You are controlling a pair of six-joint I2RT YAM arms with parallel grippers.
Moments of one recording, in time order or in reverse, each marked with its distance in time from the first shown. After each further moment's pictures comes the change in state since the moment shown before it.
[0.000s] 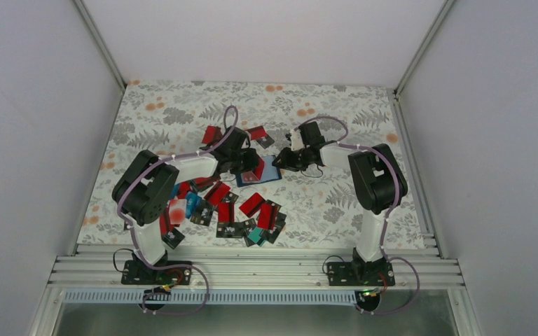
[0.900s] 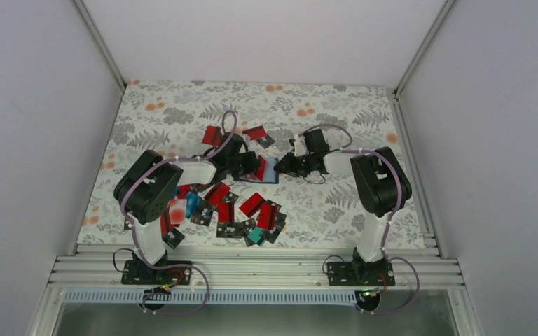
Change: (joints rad) left arm 0.002 0.021 -0.115 0.252 0.051 -0.037; right arm -0.008 -0.039 -0.133 0.143 -0.071 0.073
